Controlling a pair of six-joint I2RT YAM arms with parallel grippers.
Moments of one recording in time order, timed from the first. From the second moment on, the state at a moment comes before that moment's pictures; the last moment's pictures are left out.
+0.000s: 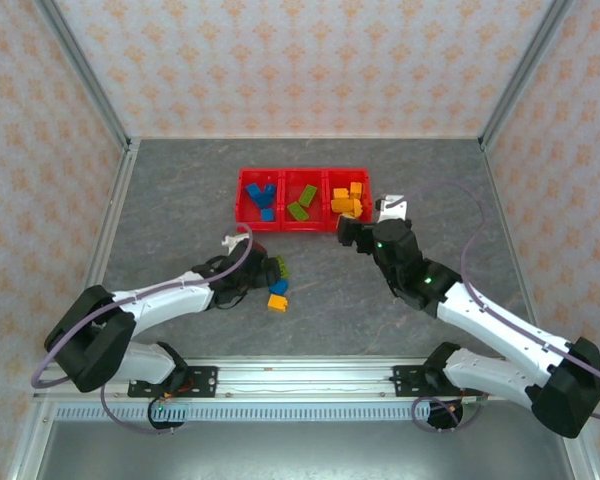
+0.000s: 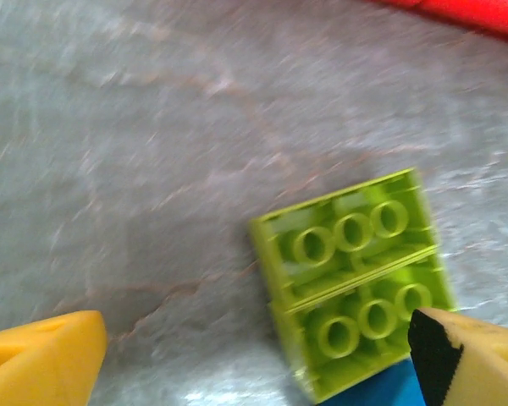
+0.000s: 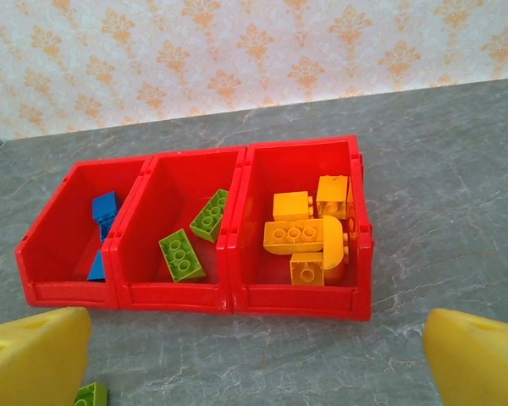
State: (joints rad) left arm -0.64 1.34 0.58 -0.22 -0.24 -0.85; right arm 0.73 1.00 0.74 -0.16 0.47 0.45
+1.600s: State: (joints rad) left arm -0.74 1.85 1.06 -0.41 -0.46 -1.01; right arm 0.73 0.98 0.66 -0.20 0.59 0.44
